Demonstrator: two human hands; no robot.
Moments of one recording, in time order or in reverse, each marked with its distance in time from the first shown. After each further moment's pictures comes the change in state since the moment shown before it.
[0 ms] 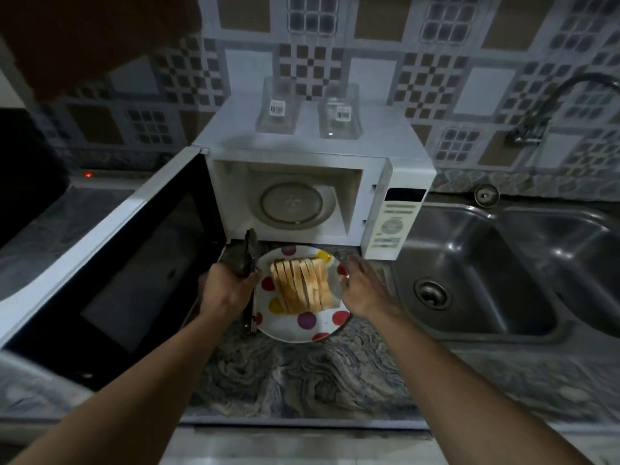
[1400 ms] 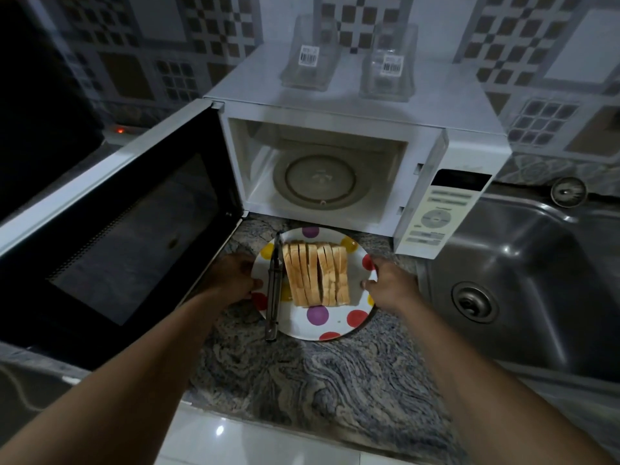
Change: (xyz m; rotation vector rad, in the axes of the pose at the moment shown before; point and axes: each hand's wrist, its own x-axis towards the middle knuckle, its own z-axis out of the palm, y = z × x) left_hand 0.049 -0.070 0.040 -0.117 -0.240 -0.185; right_hand 0.063 0.048 0.033 0.088 -0.160 0.024
